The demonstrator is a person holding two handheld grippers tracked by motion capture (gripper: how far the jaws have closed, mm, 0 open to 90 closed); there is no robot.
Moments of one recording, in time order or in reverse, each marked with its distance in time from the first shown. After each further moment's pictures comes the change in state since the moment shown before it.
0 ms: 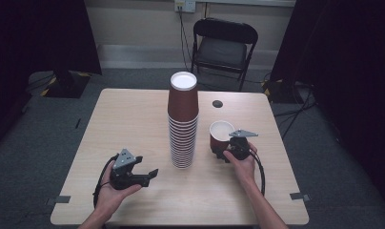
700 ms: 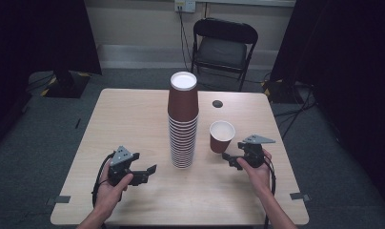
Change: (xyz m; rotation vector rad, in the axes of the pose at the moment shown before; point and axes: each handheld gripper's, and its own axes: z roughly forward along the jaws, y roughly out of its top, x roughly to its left) left arm 0.005 0.005 -0.002 -0.030 0.033 -0.041; right arm -0.001 -0.008 -0.062 -0.042 0.035 -0.018
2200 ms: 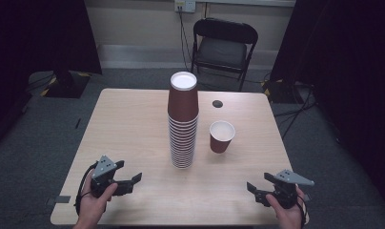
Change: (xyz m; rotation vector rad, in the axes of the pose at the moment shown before) left arm 0.010 -0.024 -0.043 0.004 0.058 0.001; right arm 0.020 -0.072 -0.109 -0.012 -0.094 0.057
